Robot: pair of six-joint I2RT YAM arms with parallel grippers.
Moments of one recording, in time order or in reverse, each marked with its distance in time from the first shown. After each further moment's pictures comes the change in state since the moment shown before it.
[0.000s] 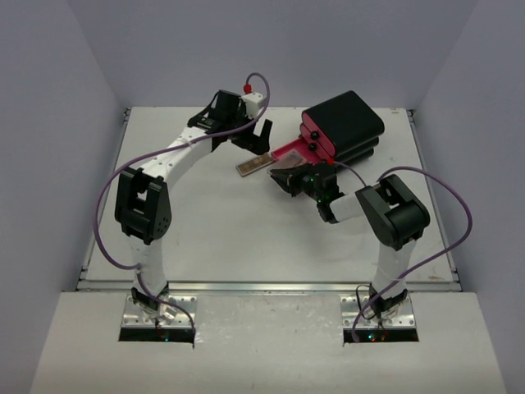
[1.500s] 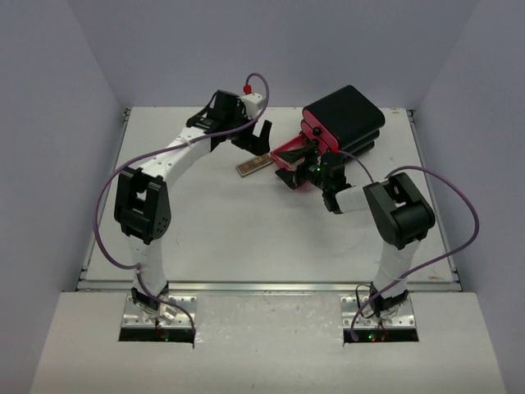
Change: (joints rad) left arm 0.014 0.000 -0.008 0.006 0.054 0.015; right arm -0.077 0.008 0.071 -0.015 -0.111 0.003
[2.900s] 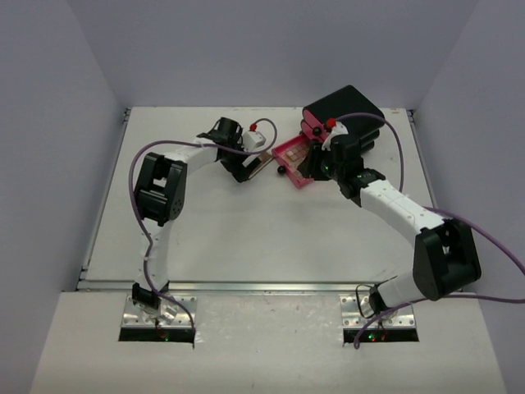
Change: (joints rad) left arm 0.050 0.254 -0.074 0.006 -0.111 0.450; right arm 0.009 -0.475 0.135 -0.894 0.232 -1.231
